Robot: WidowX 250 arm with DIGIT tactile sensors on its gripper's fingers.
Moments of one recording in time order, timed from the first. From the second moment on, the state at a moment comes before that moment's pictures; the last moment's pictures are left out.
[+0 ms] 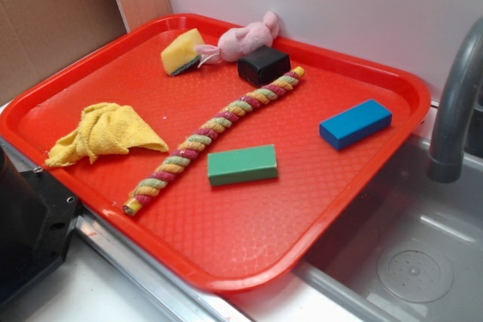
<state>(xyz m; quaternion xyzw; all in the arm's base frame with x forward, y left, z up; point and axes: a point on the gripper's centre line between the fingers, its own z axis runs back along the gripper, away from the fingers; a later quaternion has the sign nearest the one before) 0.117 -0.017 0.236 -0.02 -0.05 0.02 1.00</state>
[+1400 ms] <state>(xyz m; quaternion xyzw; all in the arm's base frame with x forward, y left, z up) 0.140 0.038 0.018 0.02 0.06 0.03 1.00</state>
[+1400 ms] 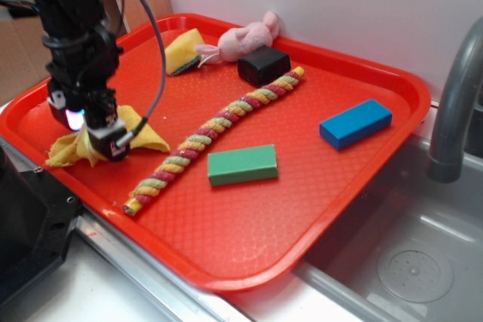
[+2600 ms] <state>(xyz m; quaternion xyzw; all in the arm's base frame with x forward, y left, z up) 0.154 0.066 0.102 0.01 -0.01 0.06 1.00</state>
